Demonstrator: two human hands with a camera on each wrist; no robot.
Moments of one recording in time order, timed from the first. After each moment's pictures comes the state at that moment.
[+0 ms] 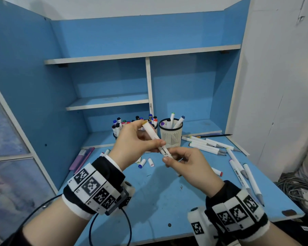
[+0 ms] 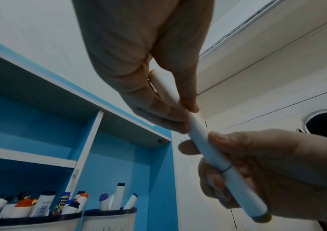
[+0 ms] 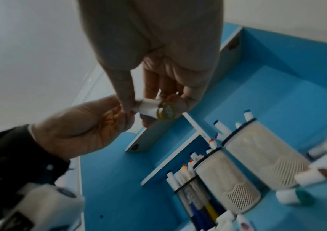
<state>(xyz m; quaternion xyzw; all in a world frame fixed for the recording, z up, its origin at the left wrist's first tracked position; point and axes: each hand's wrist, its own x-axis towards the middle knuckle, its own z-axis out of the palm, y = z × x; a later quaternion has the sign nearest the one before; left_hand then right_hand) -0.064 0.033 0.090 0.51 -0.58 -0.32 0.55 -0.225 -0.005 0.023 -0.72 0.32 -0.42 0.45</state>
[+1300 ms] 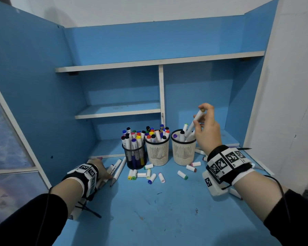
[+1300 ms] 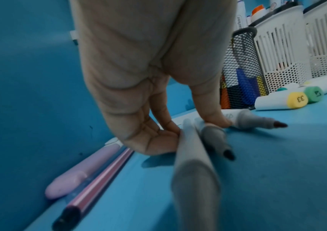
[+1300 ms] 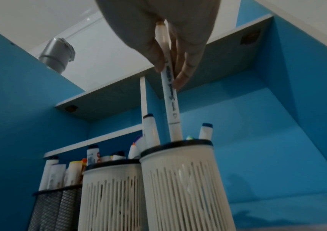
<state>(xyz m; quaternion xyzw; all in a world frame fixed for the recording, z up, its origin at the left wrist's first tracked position) 0.158 -0.078 -0.032 0.89 -0.44 -0.15 0.04 -0.200 -0.158 0.052 -0.69 0.38 -0.60 0.17</state>
